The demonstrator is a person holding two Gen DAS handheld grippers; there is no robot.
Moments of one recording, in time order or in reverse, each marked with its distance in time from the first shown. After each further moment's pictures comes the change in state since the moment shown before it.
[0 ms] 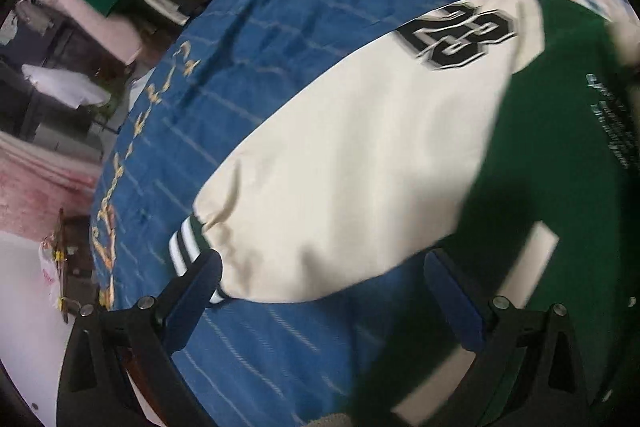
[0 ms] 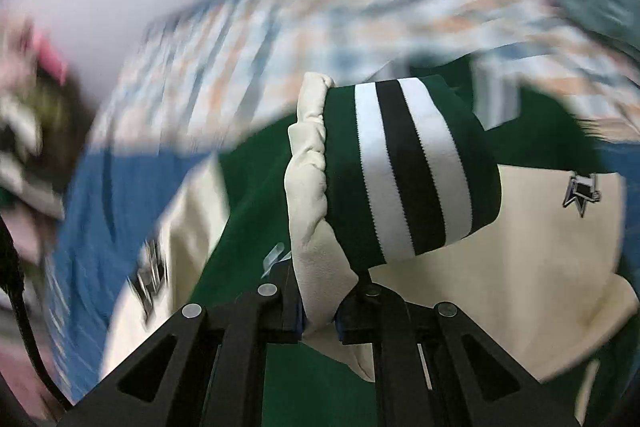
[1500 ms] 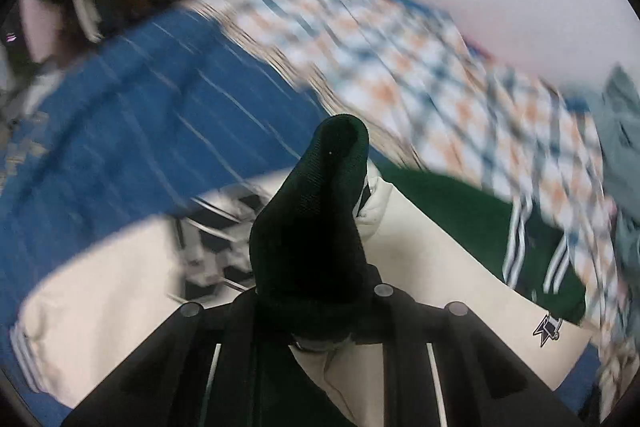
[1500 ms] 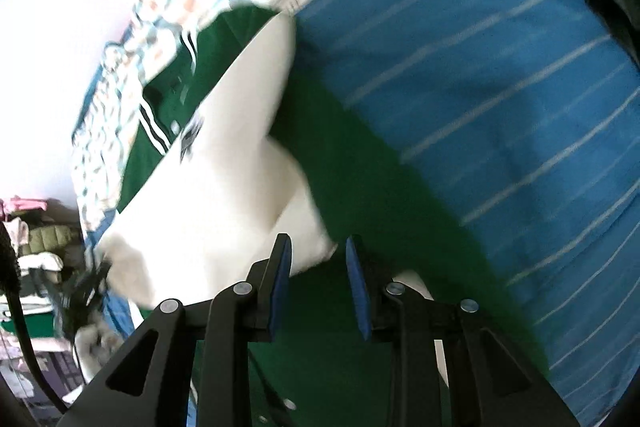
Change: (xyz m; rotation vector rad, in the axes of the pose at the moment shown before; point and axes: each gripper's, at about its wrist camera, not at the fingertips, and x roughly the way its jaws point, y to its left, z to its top) left arm -0.054 -0.074 0.141 -0.227 -0.266 -0.489; right arm -0.015 -0.178 -0.169 0.631 0.130 0.095
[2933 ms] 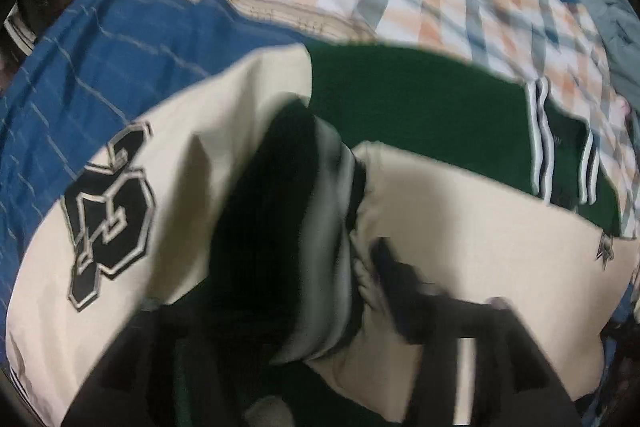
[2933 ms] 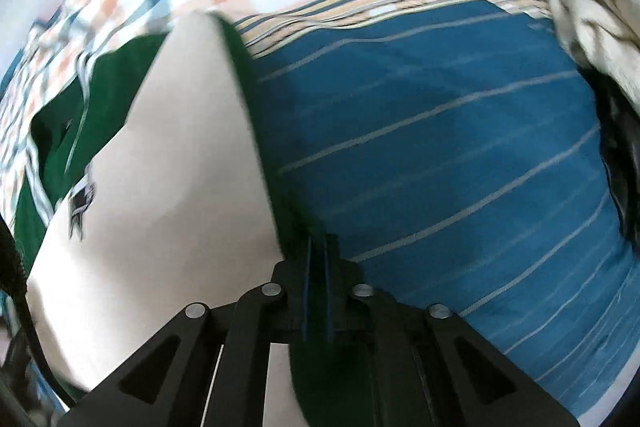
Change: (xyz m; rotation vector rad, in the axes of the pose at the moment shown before) left arm 0.107 -0.068 -0.042 0.239 0.280 -0.050; right arm 0.169 0.072 -0.056 -0.147 -0.019 -0.372
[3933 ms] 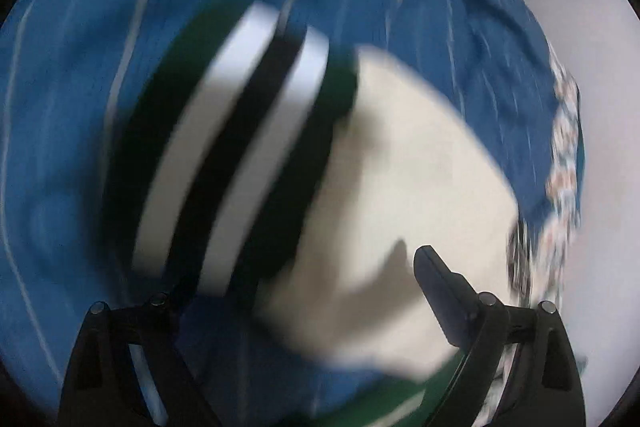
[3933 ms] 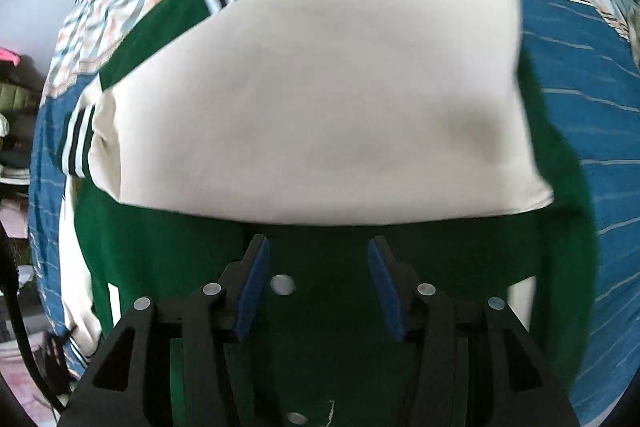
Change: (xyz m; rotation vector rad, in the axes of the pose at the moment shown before) left arm -0.086 0.319 -0.252 -1.264 -0.082 -0.086; right arm -0.030 0.178 -0.157 -0.290 0.082 0.173
